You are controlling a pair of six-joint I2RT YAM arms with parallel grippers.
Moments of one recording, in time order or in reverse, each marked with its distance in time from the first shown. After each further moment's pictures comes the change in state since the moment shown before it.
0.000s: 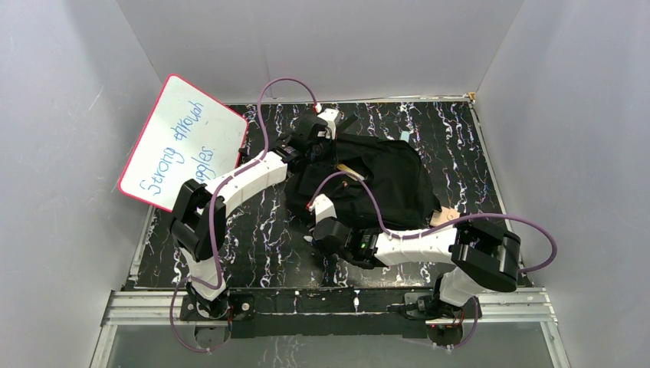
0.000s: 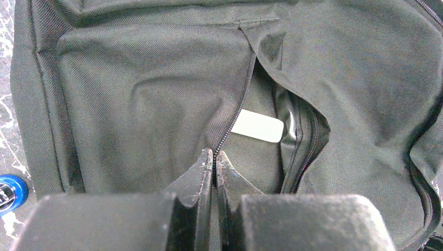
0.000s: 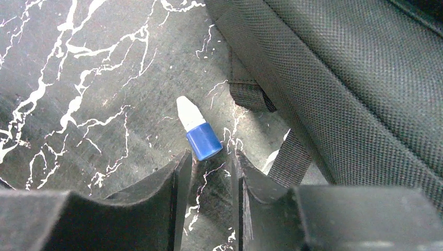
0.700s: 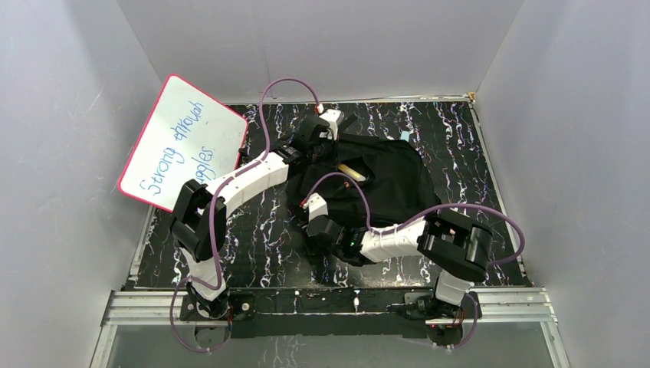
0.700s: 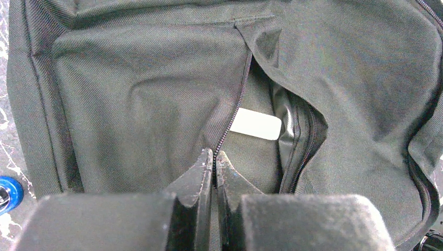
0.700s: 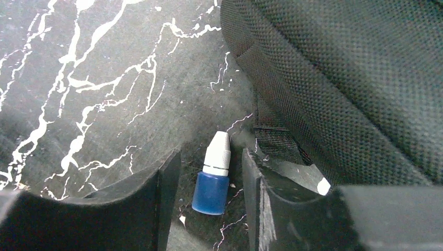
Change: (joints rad) left arm -0.013 0.000 0.002 0.000 -0.004 0.000; right arm -0.042 0.168 0.004 0.232 -0.076 0.009
